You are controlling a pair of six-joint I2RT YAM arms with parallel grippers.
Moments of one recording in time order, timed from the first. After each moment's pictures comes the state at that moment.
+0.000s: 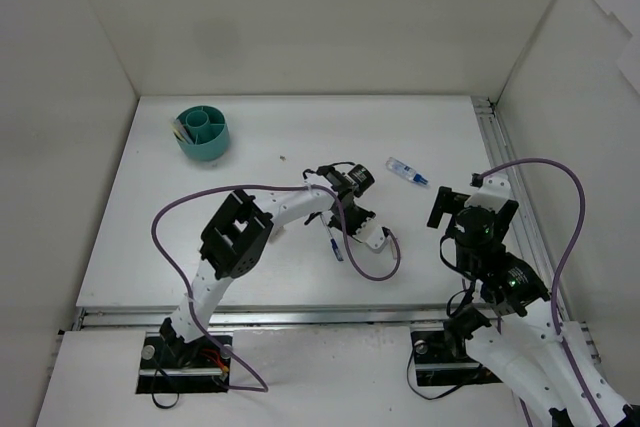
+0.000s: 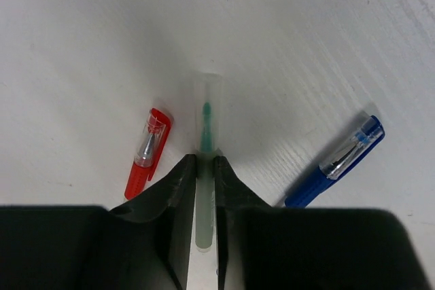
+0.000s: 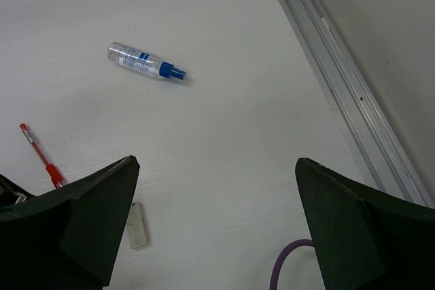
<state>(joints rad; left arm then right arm) -0.87 2.22 1.80 -0.88 0.40 1.39 0.48 0.58 0.69 -0.55 0.69 0.29</state>
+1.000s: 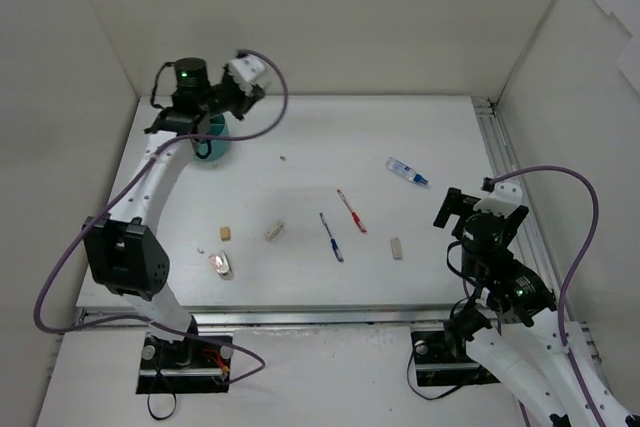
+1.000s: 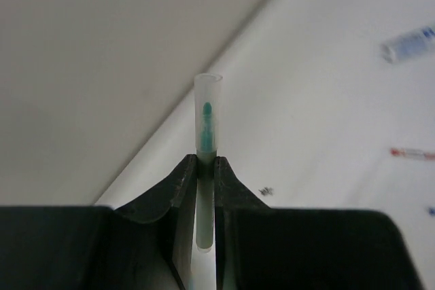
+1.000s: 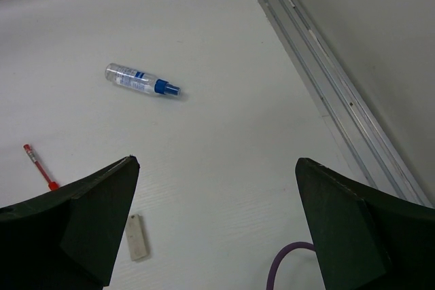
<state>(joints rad) -0.24 1.70 1.67 -0.28 0.62 0.56 0.48 0.52 0.69 -0.54 0.73 0.30</state>
